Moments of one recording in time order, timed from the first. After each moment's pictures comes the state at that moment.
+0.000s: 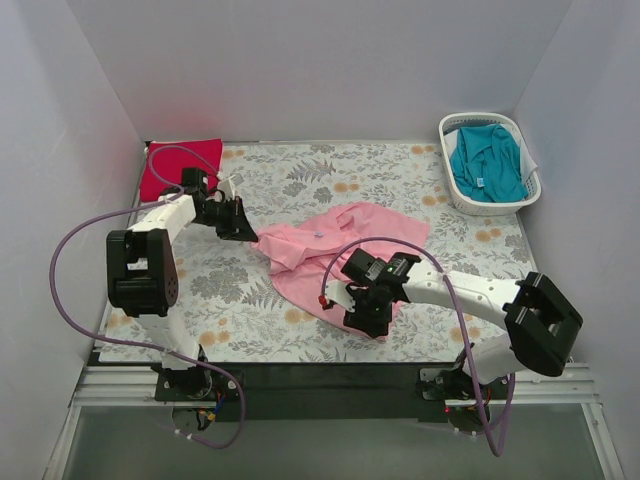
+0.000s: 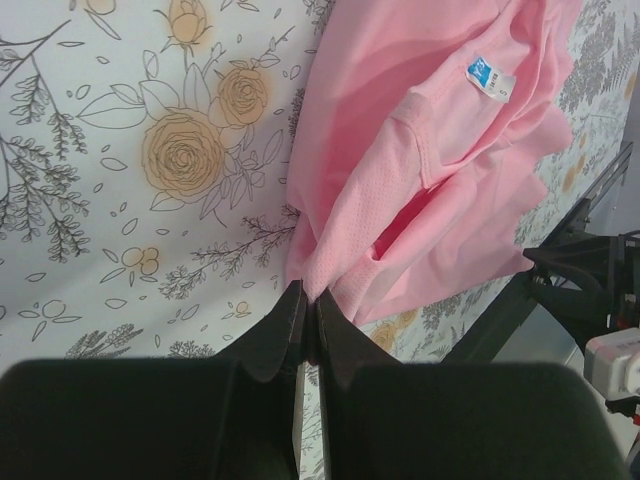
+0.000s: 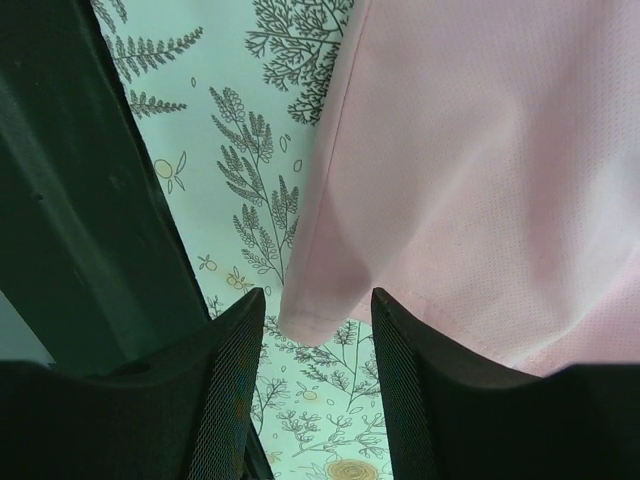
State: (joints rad) left arm 0.00 1.80 1.24 -0.66 0.78 0.02; right arm 0.97 1.44 0.90 -0.83 -0.25 -0.46
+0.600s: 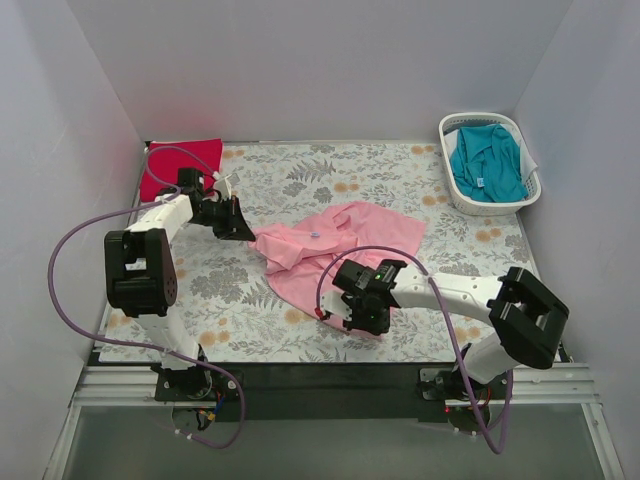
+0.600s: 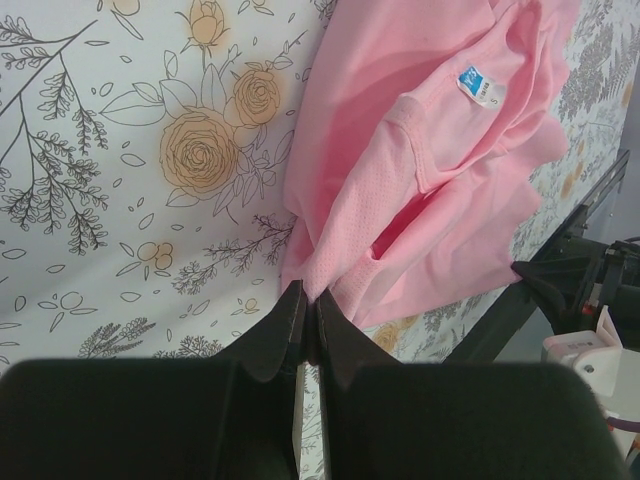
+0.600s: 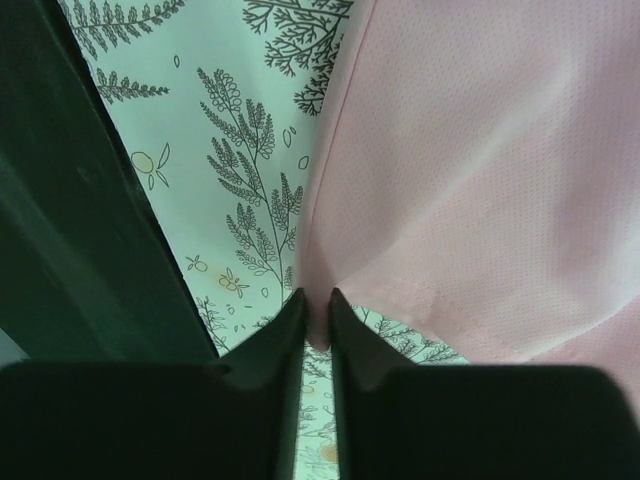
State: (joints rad) left arm 0.03 1.80 1.24 -0.66 0.78 0.02; right arm 1.05 1.50 0.90 -0.85 -0.16 -0.45
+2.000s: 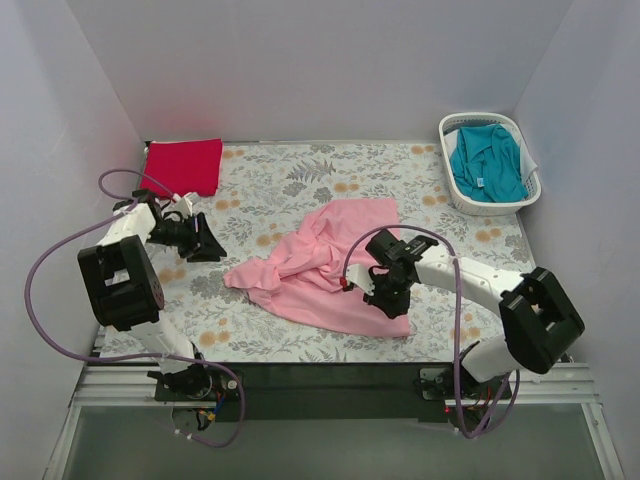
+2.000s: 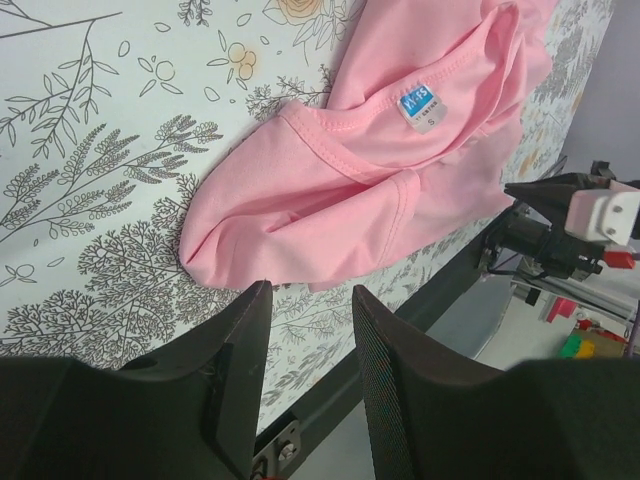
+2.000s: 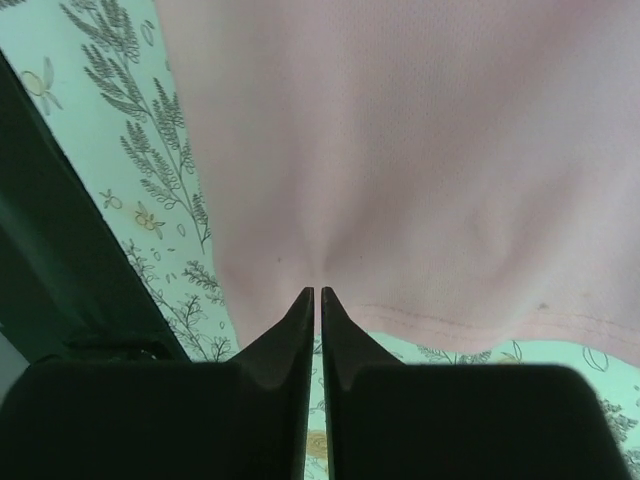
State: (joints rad) left arm 0.31 1.73 1.18 -0.98 0.83 0.20; right arm 0.74 1.44 0.89 -0.90 -0.29 -0.63
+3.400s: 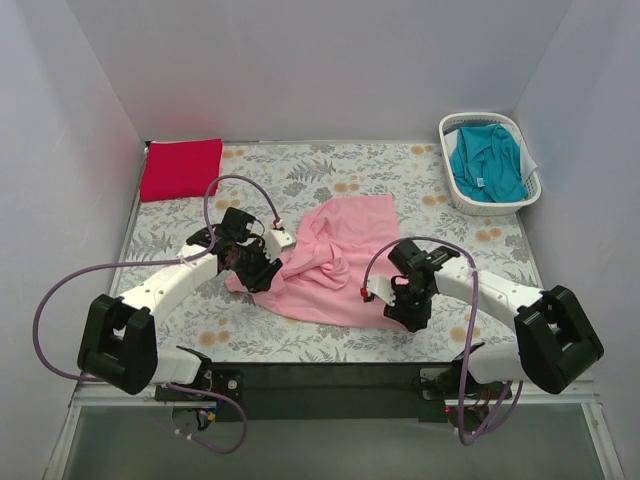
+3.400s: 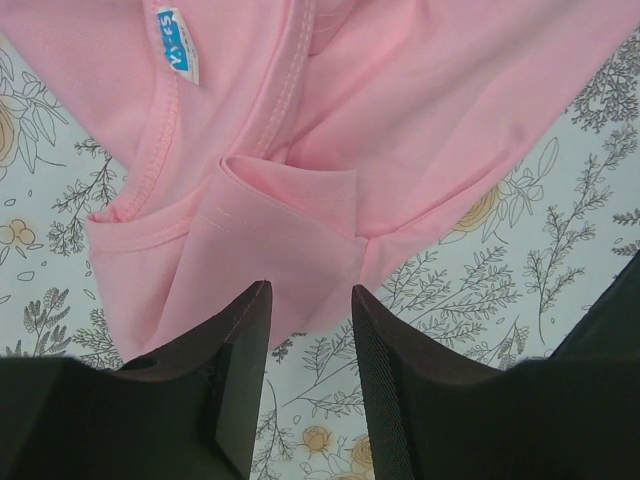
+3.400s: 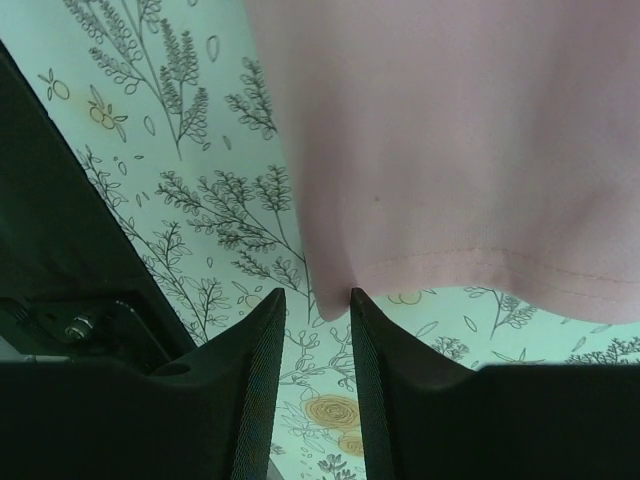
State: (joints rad) left arm -0.41 1.32 0.86 -0.67 0.38 0.53; right arm 0.60 1.33 0.74 -0.92 -0.27 -0.74
